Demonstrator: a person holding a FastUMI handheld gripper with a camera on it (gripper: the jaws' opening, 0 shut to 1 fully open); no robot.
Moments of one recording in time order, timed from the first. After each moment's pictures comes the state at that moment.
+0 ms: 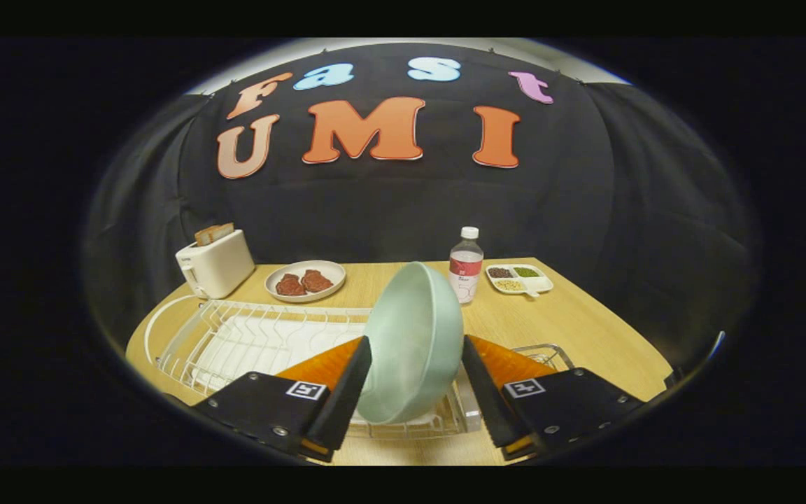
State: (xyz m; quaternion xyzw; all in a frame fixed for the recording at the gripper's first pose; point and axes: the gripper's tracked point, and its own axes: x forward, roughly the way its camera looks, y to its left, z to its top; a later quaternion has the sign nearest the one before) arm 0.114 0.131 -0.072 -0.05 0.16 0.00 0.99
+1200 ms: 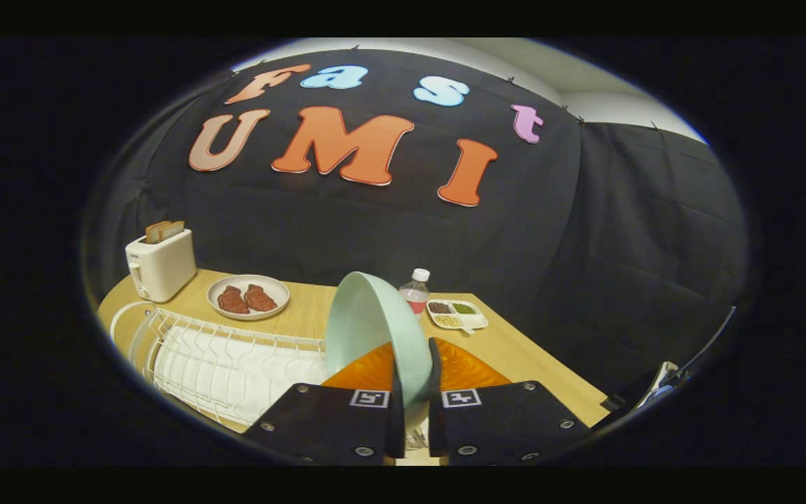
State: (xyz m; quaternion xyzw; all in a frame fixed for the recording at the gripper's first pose) arm 0.121 0.115 0.001 -0.14 0.09 -0.12 0.98
